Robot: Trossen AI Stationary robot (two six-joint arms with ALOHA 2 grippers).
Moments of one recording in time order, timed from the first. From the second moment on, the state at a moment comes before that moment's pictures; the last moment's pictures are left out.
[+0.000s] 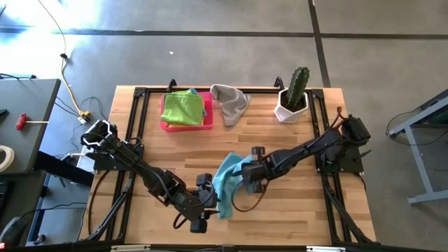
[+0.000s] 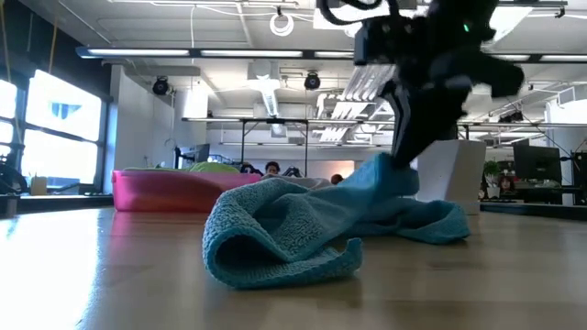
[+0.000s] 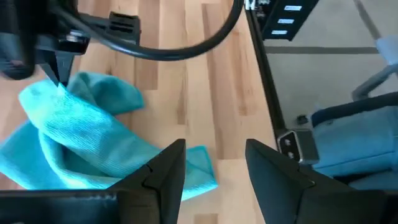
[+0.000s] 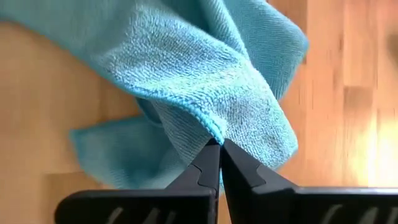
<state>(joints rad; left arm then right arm) -0.49 1.72 1.42 -0.51 -0.33 -0.45 0.33 1.73 1.15 -0.68 0.29 0.21</state>
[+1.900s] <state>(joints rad) -0.51 2.27 1.42 0.10 -1.29 -0.41 -0.03 1.73 1.75 -1.08 -0.09 0.35</state>
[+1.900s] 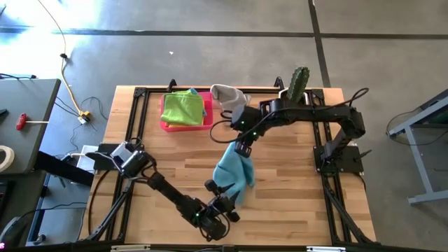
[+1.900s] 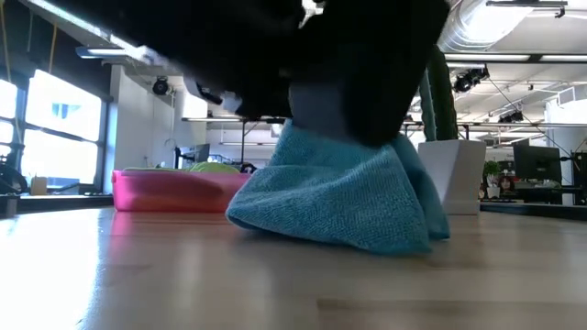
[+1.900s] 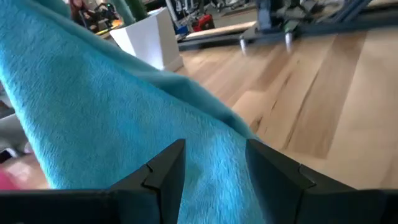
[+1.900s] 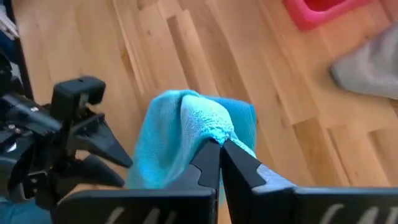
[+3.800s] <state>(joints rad) -0.44 2.14 1.42 -0.09 -0.54 -0.38 0.08 1.73 1.75 -1.26 0.06 0.15</state>
